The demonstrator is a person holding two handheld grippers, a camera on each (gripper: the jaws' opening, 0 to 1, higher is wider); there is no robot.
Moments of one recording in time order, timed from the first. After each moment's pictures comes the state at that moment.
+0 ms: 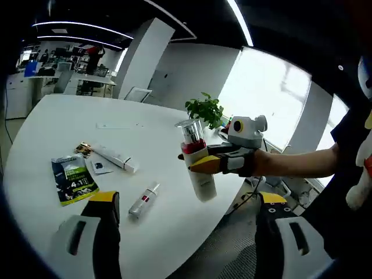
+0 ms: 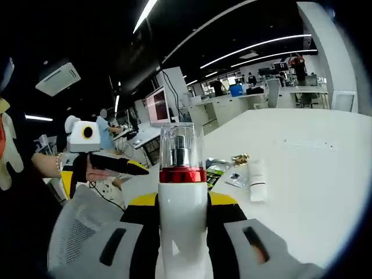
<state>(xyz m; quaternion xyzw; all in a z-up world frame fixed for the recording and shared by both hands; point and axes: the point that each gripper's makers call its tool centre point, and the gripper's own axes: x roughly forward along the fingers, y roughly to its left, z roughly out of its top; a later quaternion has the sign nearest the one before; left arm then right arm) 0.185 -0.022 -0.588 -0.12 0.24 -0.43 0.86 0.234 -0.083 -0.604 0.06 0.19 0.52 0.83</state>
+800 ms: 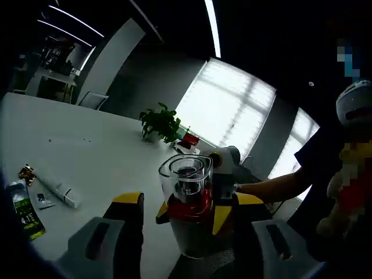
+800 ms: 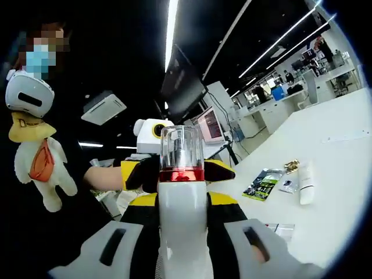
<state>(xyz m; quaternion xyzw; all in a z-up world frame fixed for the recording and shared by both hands) 0.196 -0.115 -0.529 -0.18 0.20 -0.56 0.78 0.170 -0.081 -0.542 0.18 0.15 0.65 0.72</state>
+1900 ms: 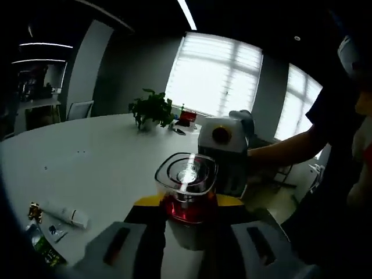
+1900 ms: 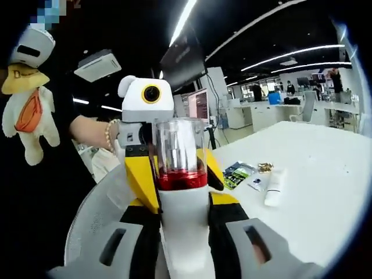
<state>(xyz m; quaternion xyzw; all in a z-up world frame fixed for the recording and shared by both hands) 0.192 -0.161 -0.555 -0.02 0.19 -0.59 0.78 0.186 -0.113 -0.586 -0.04 0.14 0.62 0.77</state>
